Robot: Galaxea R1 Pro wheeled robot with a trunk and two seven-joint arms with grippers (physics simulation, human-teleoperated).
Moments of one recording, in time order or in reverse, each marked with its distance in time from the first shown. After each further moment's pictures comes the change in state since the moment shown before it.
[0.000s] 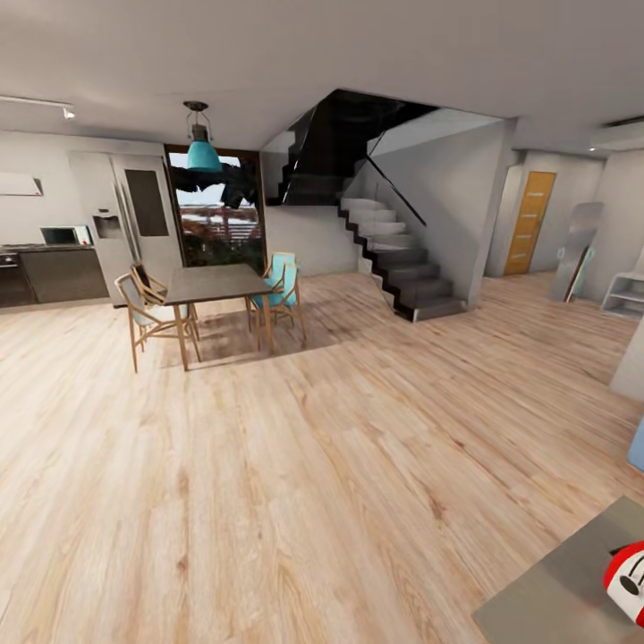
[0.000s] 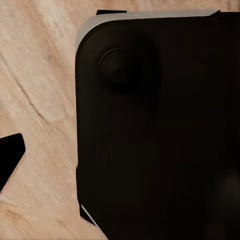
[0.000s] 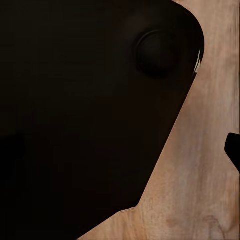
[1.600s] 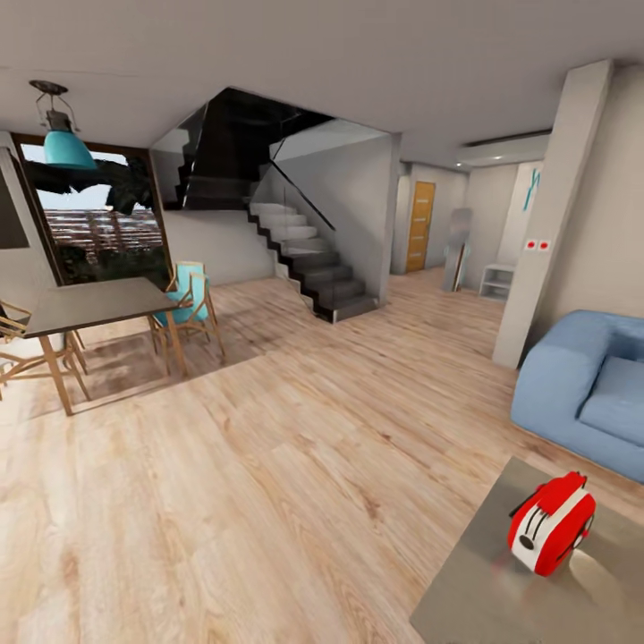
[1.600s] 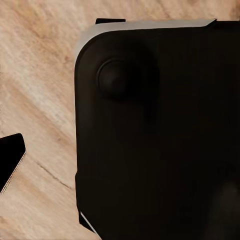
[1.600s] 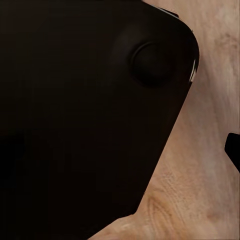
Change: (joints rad) left arm 0.000 -0.002 -0.001 0.000 -0.002 -0.005 0.000; right arm 0.000 -0.001 -0.003 0.000 -0.002 -0.008 0.000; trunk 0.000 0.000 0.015
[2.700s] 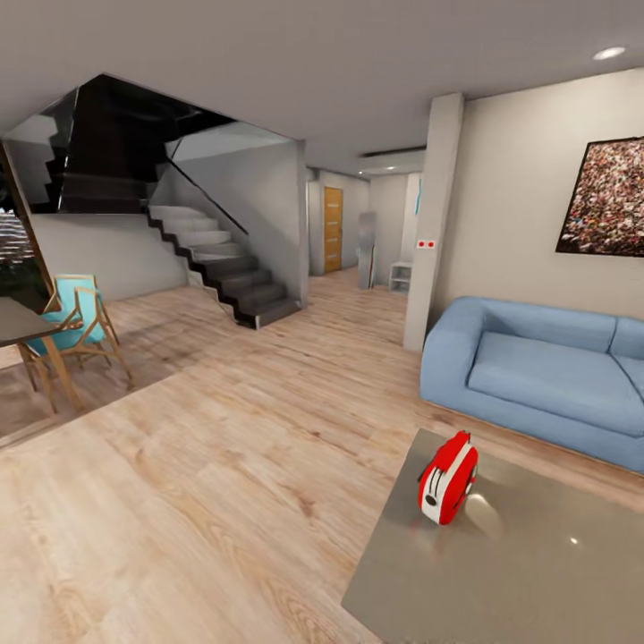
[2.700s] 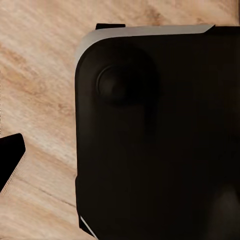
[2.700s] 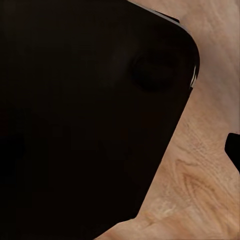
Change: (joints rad) left arm 0.000 0.000 0.000 0.000 0.000 0.000 0.000; right arm 0.000 0.001 0.003 0.000 0.000 0.000 0.008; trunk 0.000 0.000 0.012
